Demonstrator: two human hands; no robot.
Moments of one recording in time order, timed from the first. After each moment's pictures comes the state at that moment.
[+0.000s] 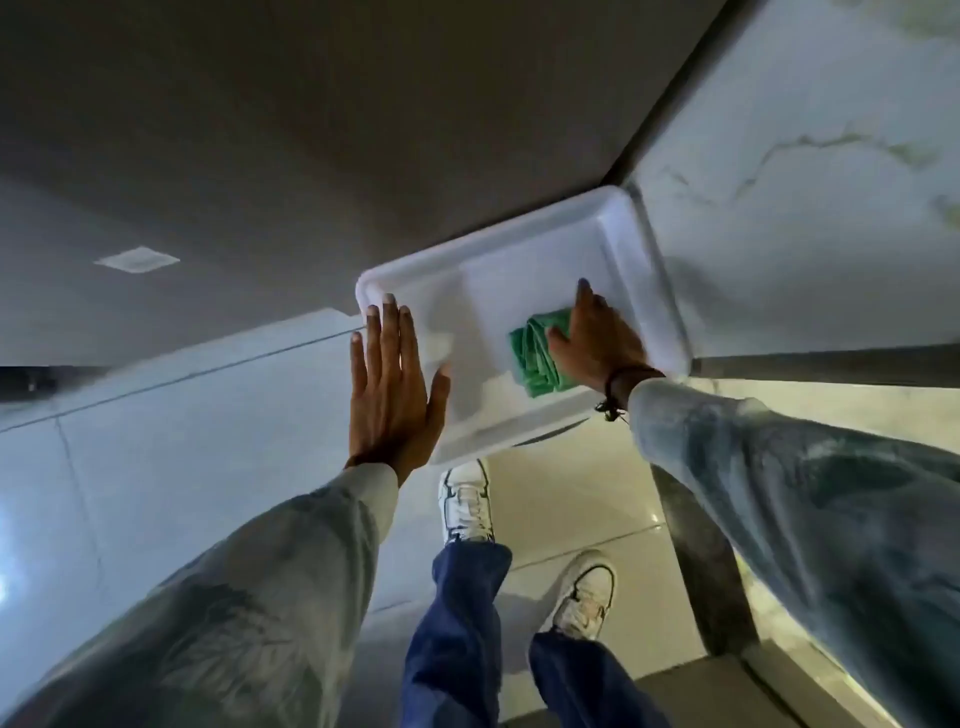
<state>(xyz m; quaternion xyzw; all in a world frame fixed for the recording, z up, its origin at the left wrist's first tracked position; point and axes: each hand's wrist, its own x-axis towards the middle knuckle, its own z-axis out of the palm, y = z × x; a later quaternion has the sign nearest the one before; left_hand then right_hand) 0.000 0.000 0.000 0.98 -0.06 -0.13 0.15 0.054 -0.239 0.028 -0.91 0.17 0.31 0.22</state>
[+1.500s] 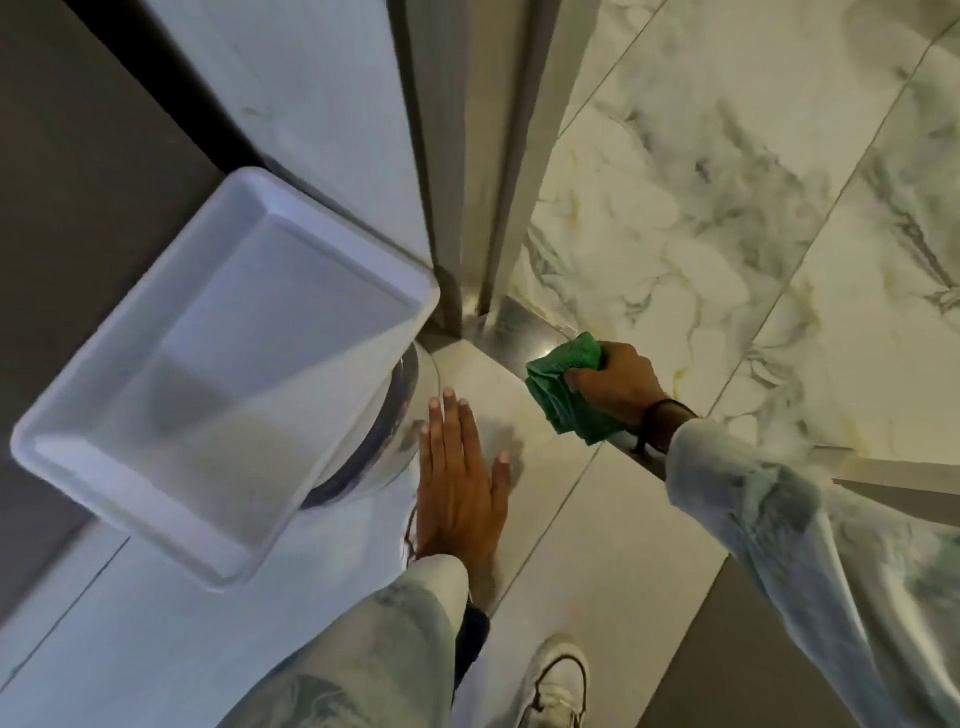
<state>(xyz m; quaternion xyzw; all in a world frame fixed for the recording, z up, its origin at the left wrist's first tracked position) -0.181 -0.206 -0.129 0.90 -0.38 -0.18 0.12 -0.219 -0.431 -0.057 -0.72 0.52 0.16 0.43</state>
